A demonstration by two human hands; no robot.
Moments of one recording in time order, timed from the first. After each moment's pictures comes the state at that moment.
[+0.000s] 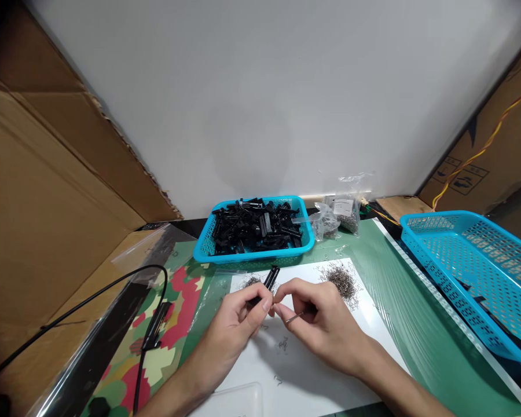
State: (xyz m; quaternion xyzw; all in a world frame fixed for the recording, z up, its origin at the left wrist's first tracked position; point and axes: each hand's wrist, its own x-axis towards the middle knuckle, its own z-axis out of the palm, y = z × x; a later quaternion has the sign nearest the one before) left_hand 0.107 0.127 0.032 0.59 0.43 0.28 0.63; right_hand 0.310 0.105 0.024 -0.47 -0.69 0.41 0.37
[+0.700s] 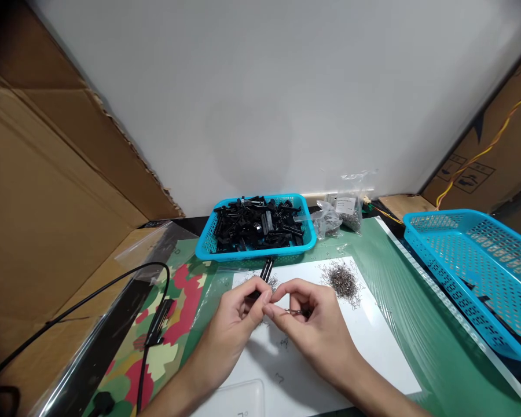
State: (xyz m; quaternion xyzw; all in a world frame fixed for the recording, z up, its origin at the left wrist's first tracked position) left_hand 0.108 0.125 0.031 0.61 0.44 0.29 0.59; right_hand 0.284 0.095 0.012 -0.52 -0.52 0.51 0.45
